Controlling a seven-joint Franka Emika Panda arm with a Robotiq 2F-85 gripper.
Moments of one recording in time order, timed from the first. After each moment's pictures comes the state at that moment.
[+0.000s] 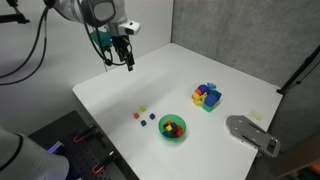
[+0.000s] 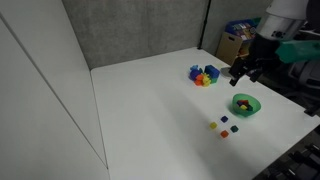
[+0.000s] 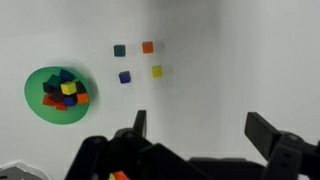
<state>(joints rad) 0.07 -0.15 0.14 -2.42 0.04 2.32 0.38</state>
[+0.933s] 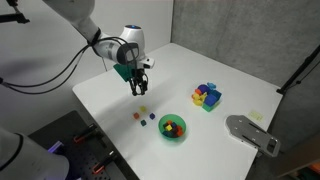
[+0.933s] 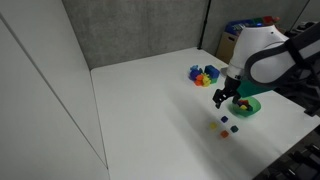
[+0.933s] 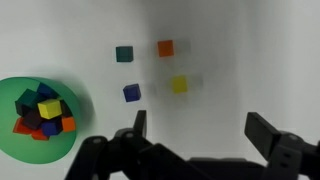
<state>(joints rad) 0.09 0.30 0.05 -2.31 -0.06 2.56 0.41</state>
